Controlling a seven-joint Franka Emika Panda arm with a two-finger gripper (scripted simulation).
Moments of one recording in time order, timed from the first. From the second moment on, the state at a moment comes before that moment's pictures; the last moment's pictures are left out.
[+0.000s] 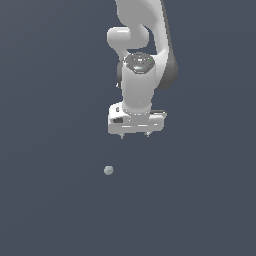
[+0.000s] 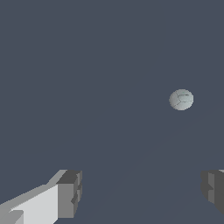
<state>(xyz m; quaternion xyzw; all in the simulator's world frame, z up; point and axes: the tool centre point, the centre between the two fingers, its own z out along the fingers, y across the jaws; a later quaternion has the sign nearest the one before) 0.004 0.027 0.184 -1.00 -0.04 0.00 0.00</state>
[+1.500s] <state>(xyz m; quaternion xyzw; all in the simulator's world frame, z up) 0.084 -0.085 0.074 -0.99 -0.17 0.00 0.00</state>
